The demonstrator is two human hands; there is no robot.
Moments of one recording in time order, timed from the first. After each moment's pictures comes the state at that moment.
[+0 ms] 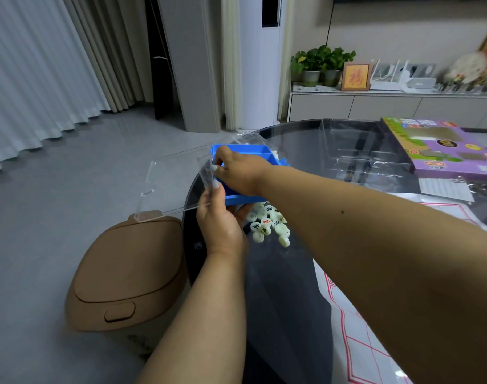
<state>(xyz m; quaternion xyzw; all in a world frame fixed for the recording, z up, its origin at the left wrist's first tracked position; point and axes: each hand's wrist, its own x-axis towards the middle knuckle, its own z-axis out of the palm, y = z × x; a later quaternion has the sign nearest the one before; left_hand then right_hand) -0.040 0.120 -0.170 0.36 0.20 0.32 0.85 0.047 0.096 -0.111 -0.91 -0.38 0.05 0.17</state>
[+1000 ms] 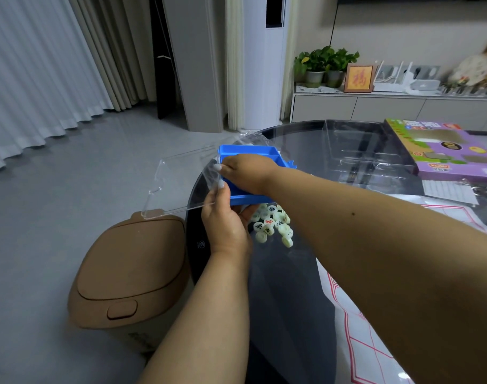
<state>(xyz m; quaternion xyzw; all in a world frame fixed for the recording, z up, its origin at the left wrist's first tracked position) -0.041 0.121 -0.171 0.36 0.19 0.30 0.86 0.048 0.094 -0.108 -0.91 -0.39 0.03 0.13</state>
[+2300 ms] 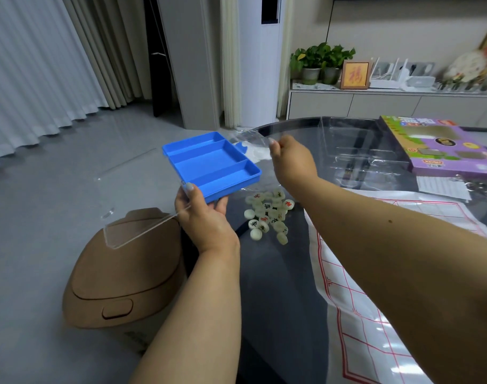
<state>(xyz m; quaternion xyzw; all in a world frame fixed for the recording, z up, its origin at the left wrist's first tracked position) -0.041 0.130 -0.171 0.30 0.21 0.42 0.83 0.081 0.039 -0.136 -0.91 -0.15 -0.12 0.37</state>
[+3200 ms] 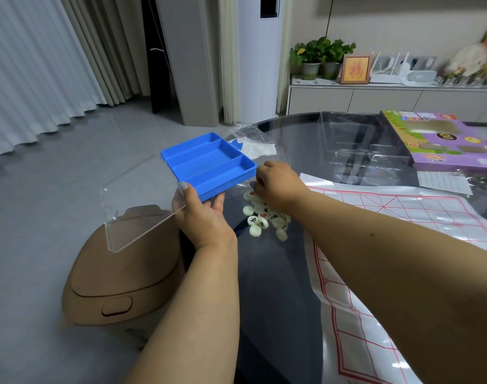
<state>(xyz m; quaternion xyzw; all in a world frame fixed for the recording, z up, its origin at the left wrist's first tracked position) -0.043 0.131 -0.170 0.28 0.24 0.42 0.83 0.069 0.038 -0.168 -0.92 -0.34 -0.07 0.16</state>
